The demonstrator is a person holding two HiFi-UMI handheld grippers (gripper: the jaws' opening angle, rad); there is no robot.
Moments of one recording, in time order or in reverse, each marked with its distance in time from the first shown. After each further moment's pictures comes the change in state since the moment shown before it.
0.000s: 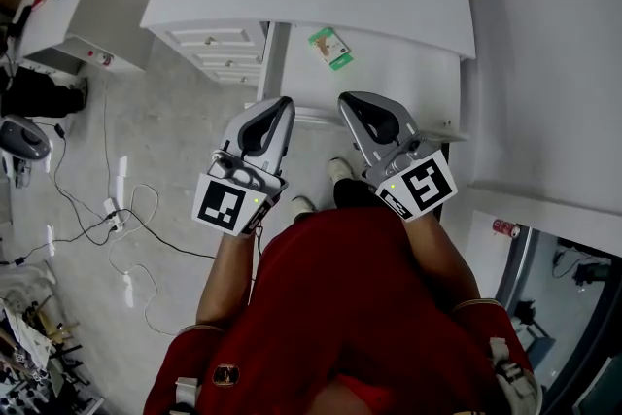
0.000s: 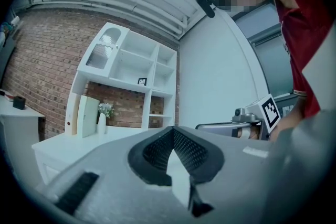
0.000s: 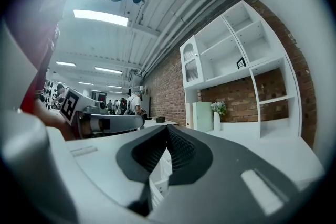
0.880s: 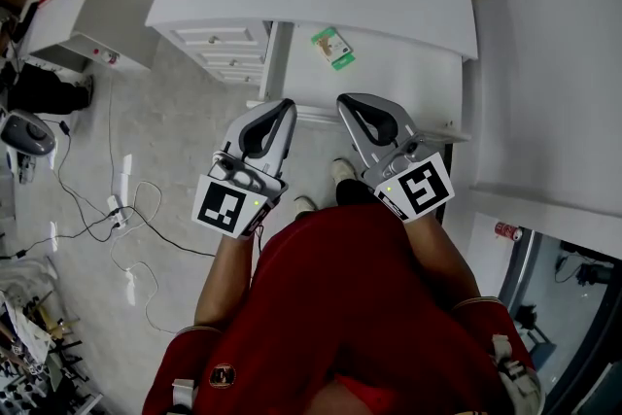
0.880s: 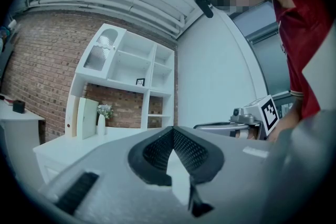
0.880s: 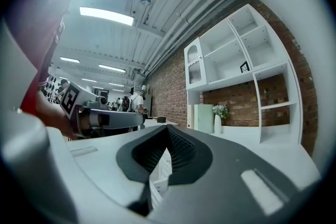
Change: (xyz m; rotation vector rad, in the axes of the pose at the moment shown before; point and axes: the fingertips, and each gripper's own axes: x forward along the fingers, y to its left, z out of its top) left arm -0.003 -0.012 0.000 0.019 0.015 -0.004; right arm -0.006 0.005 -0.001 -0.053 -0.005 0.015
